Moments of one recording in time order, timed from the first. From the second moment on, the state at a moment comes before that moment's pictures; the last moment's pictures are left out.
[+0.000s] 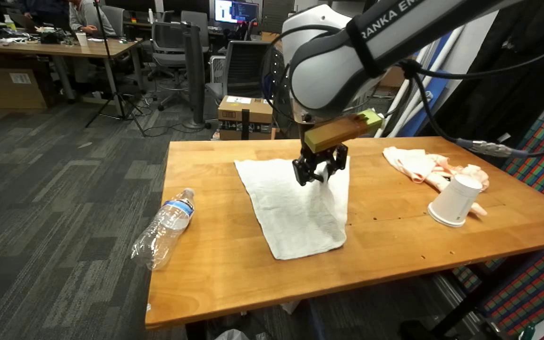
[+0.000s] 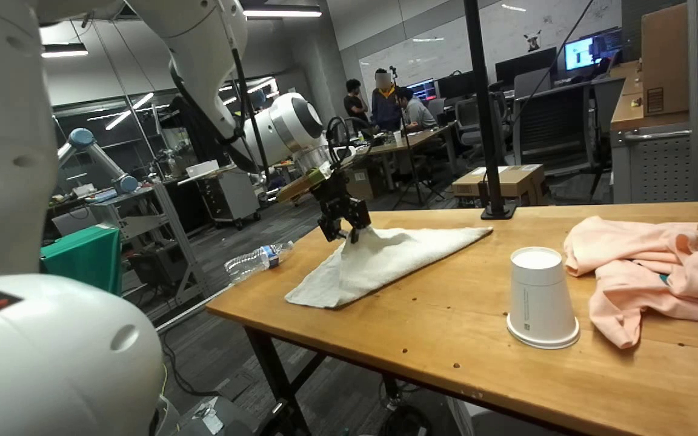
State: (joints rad) arm 0.29 0.32 0.14 -1.98 -0.36 2.09 0.48
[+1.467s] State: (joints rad) arm 0.36 0.75 0.09 -1.25 -0.03 2.00 0.61
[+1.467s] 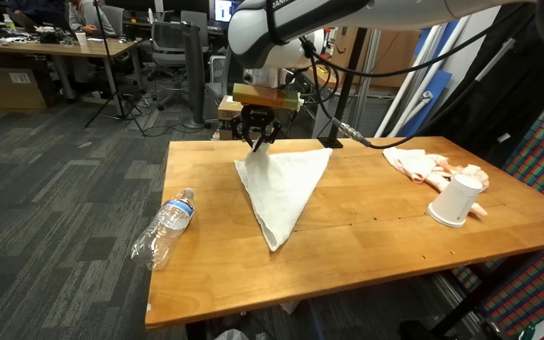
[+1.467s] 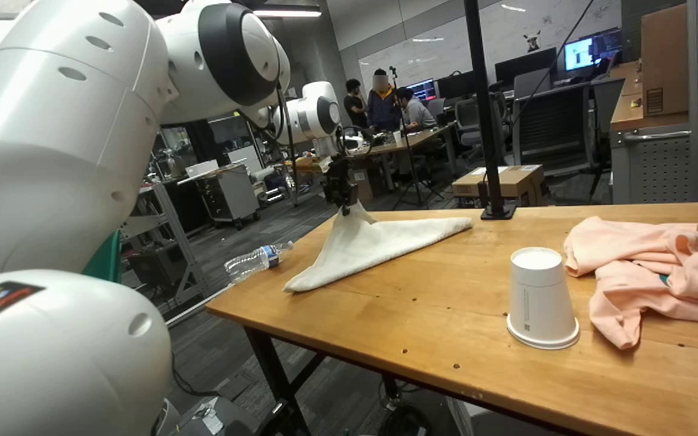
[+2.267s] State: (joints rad) arm 0.28 0.53 0.04 -1.58 -0.01 2.15 0.57
